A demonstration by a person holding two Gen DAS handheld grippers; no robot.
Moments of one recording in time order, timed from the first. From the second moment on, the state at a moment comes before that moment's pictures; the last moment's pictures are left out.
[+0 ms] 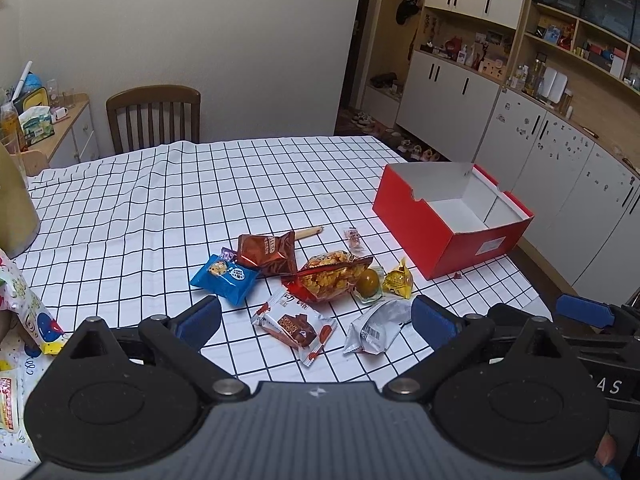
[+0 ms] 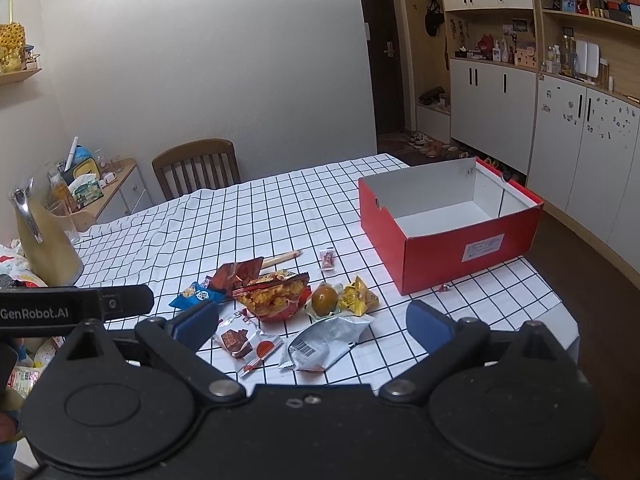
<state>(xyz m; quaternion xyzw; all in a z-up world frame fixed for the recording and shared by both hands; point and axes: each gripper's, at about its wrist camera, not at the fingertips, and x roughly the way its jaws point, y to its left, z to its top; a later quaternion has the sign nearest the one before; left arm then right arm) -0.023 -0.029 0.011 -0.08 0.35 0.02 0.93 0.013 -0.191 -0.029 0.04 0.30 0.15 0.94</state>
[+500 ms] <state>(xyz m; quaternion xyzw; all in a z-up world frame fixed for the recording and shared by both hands) -0.018 -0.026 0.009 -0.08 0.35 0.02 0.93 0.015 -0.190 -0.028 0.04 0.30 0.14 0.94</state>
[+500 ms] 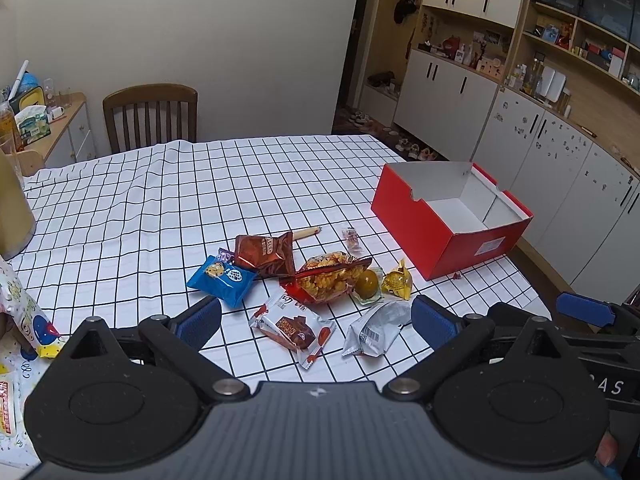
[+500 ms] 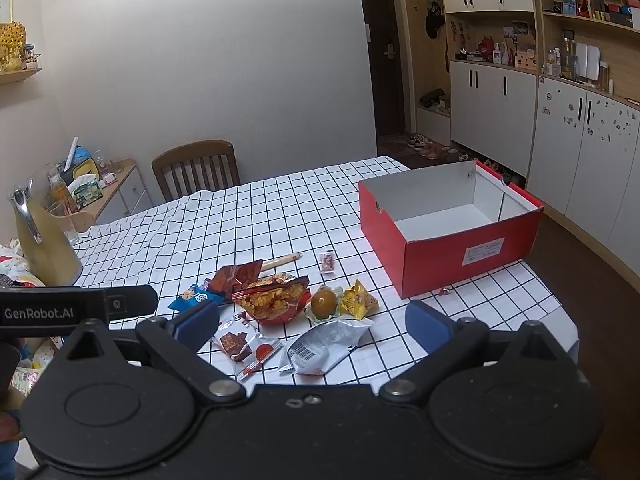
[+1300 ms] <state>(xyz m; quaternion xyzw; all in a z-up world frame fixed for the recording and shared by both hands) 0.046 0.012 -0.061 -0.08 0.41 0.06 0.91 0.075 -0.174 -0.072 0.02 0.35 0.13 0.93</state>
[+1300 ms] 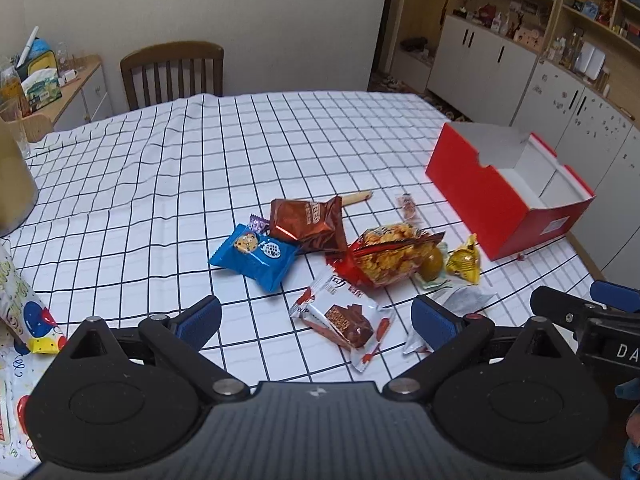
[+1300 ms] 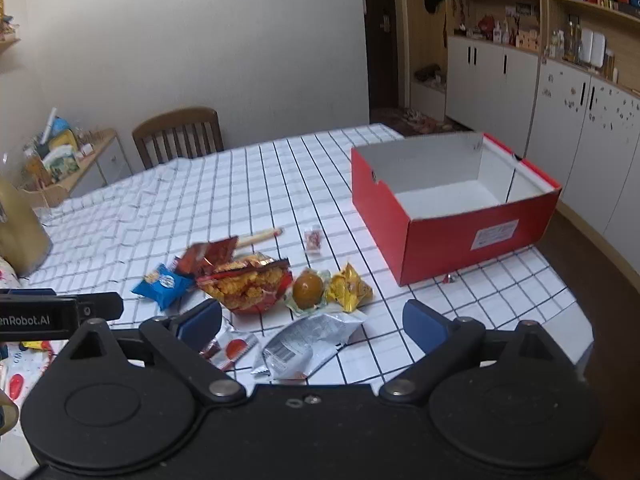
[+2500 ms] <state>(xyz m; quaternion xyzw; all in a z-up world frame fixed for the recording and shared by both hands) 0.151 0.024 -0.173 -0.21 0.54 0.12 0.80 0.189 -0.142 -0.182 0.08 0.52 0.02 0.85</state>
